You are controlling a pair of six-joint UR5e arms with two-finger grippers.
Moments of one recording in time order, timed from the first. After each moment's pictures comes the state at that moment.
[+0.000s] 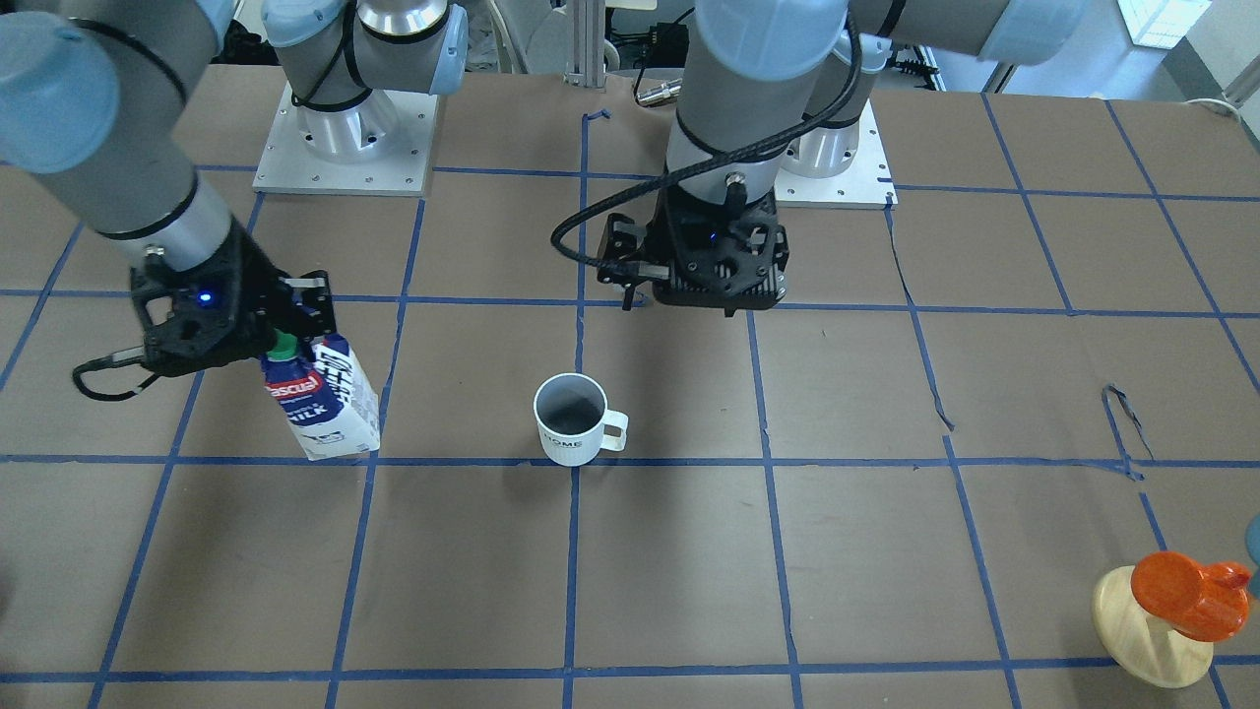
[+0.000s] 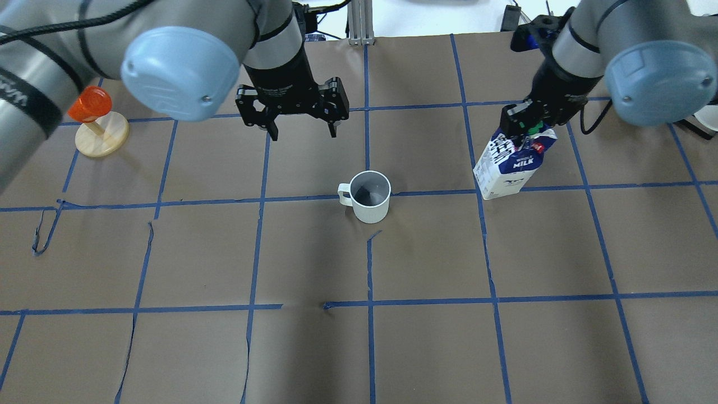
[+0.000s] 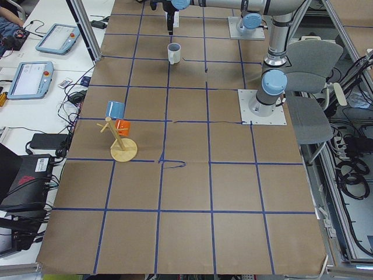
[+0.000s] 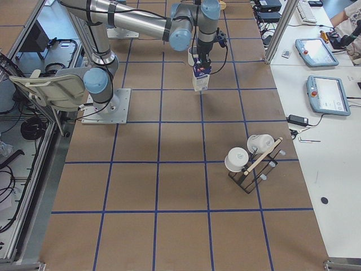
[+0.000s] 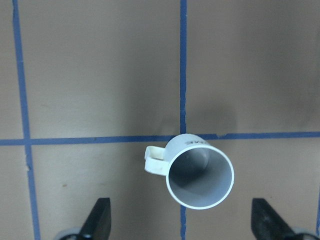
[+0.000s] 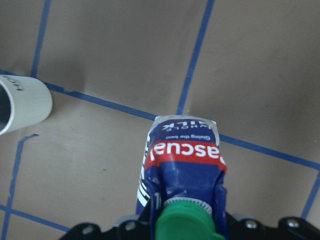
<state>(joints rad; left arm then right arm) -1.80 -1.74 -1.45 -1.53 1.52 -0.23 1.52 -1.46 1.68 -1.80 -1.48 -0.34</state>
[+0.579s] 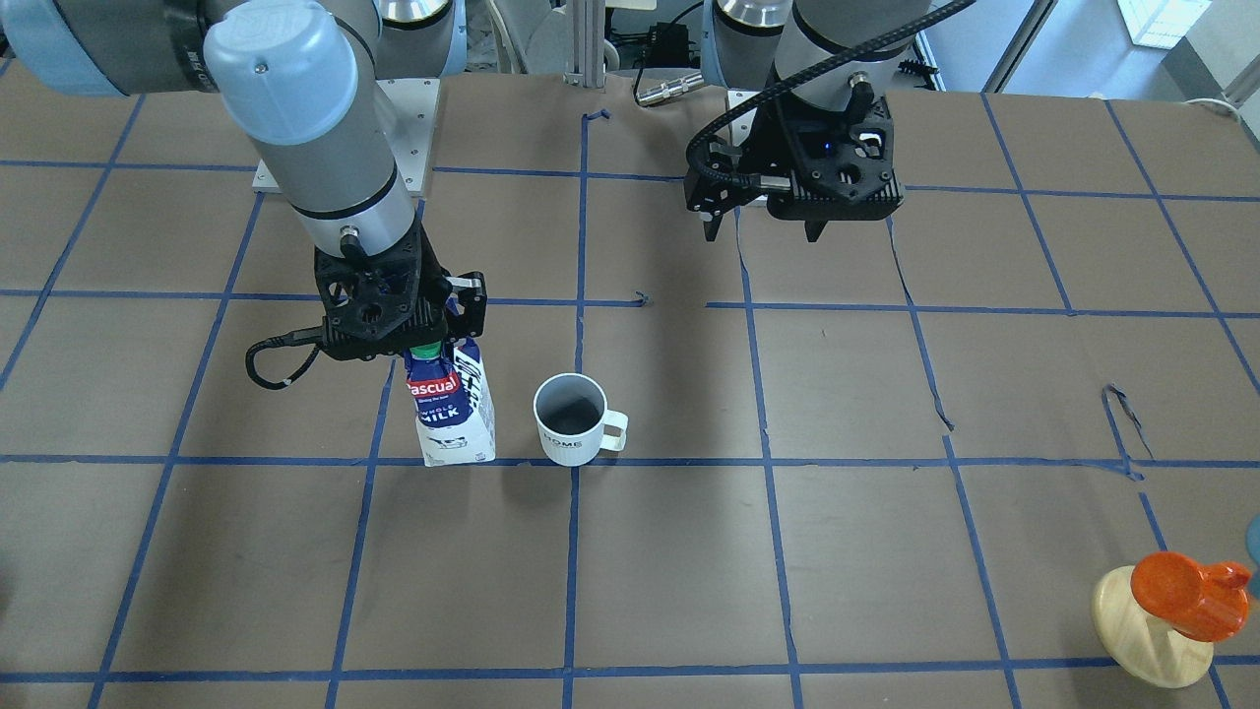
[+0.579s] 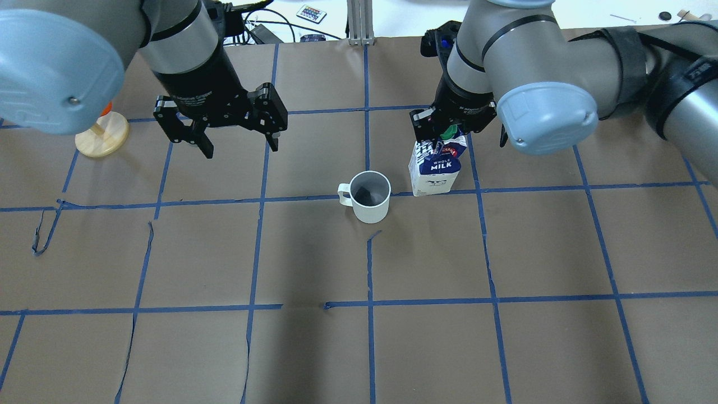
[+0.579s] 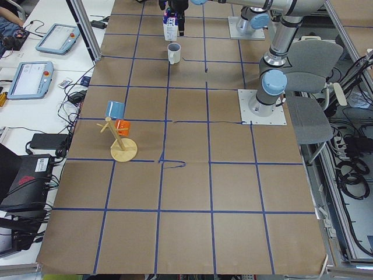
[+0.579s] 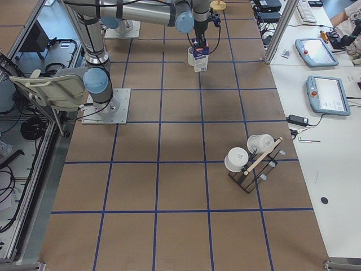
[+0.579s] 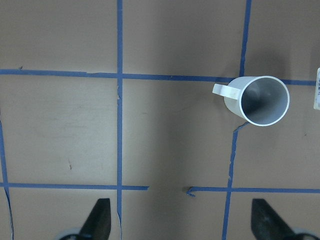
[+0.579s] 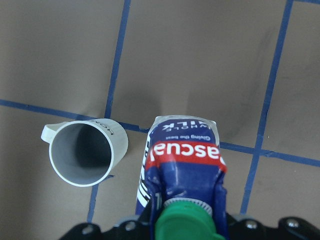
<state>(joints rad) -1.69 -1.59 -1.52 -1.65 1.53 -0.18 1.73 -1.42 1.67 -1.93 -1.48 0.00</state>
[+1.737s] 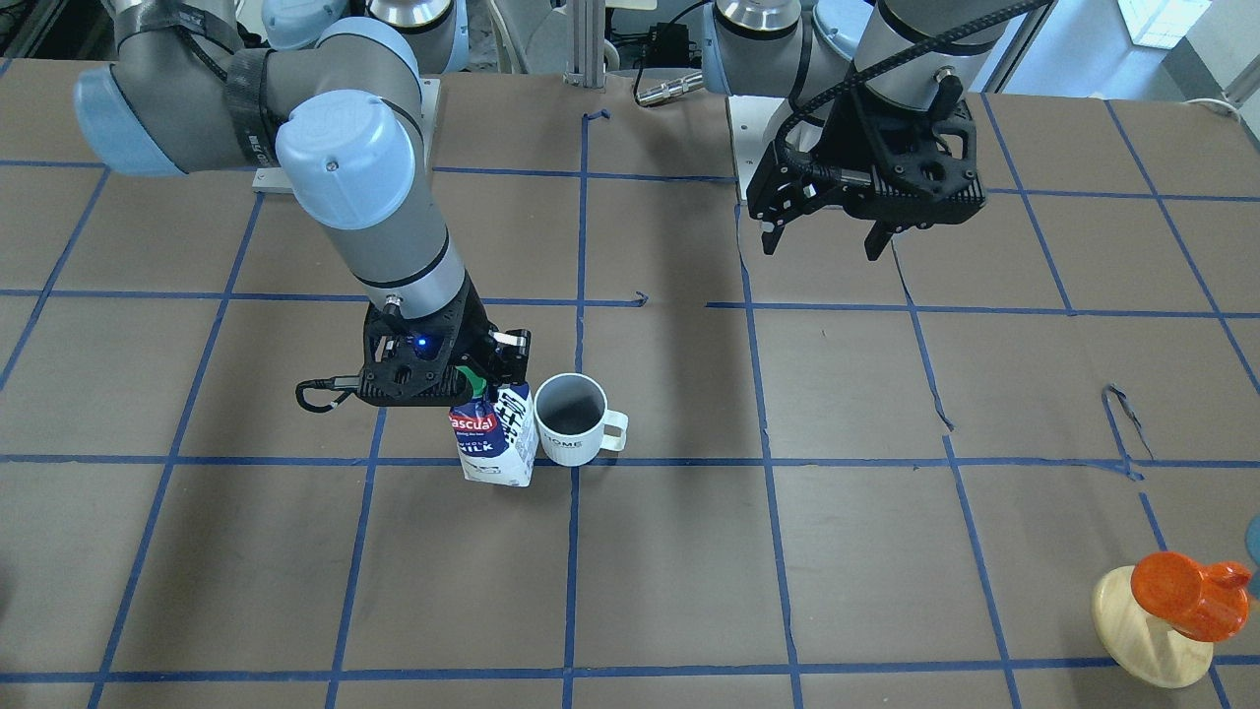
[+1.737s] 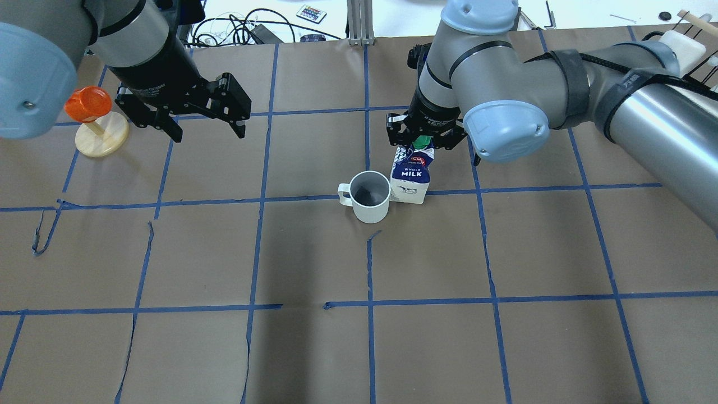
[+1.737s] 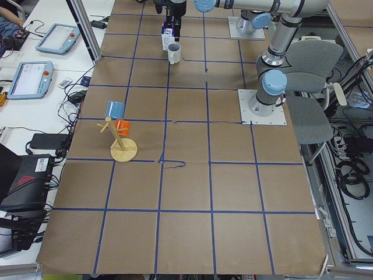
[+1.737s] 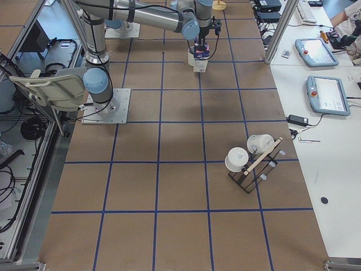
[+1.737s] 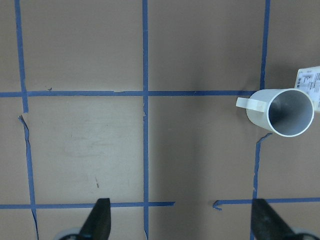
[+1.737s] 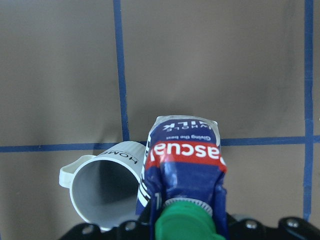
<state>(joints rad) -1.61 -1.57 -1.55 -1.57 1.53 -0.05 1.76 -1.32 1.67 -2.00 -1.43 0.26</state>
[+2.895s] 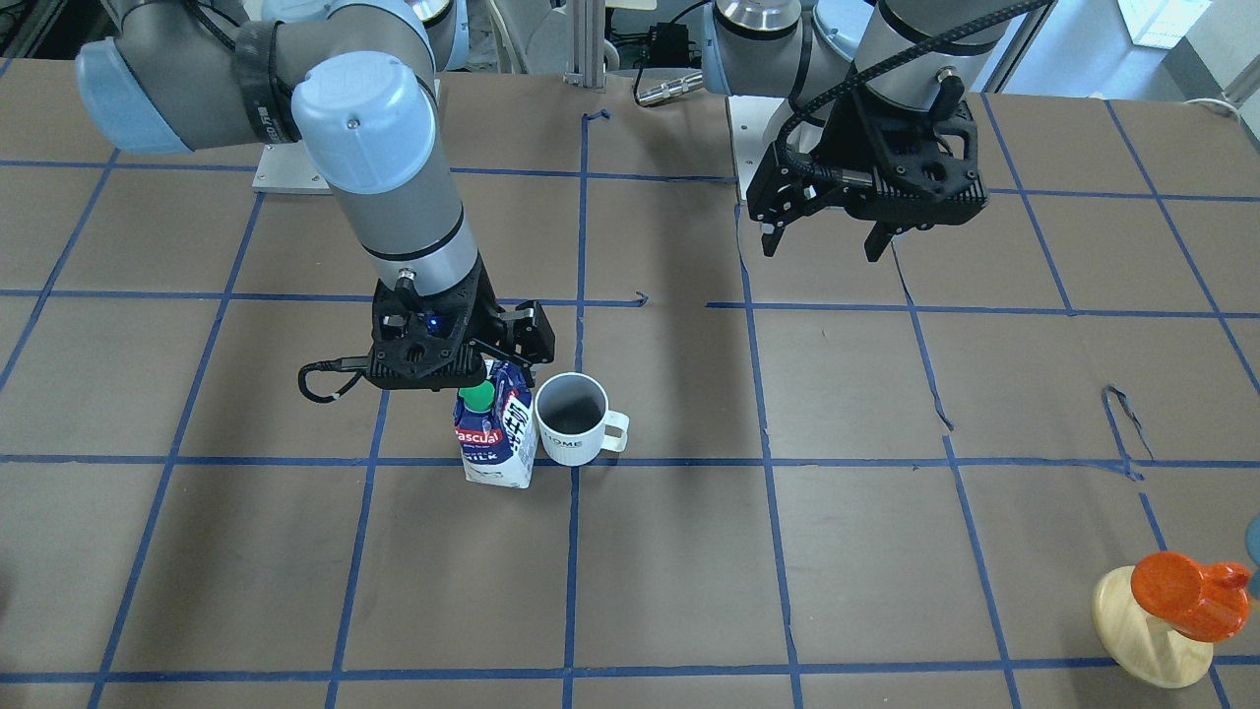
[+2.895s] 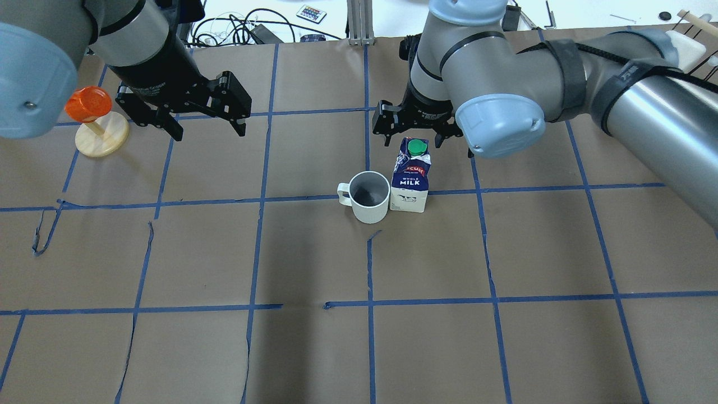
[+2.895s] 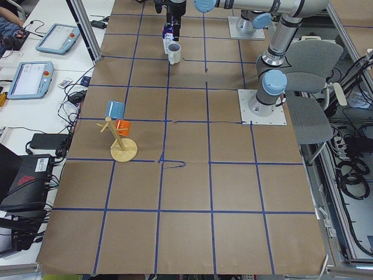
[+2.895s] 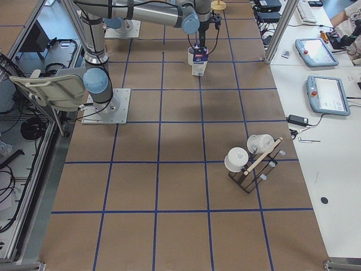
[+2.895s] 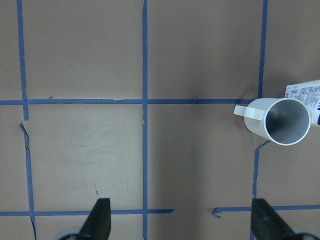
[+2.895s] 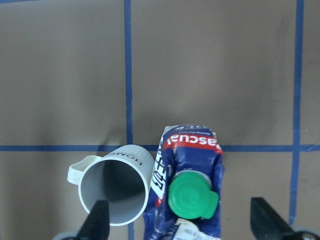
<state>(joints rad) -1.61 -1.57 -1.55 -1.56 1.52 -0.05 1.78 -1.34 1.61 -1.95 -1.49 0.22</state>
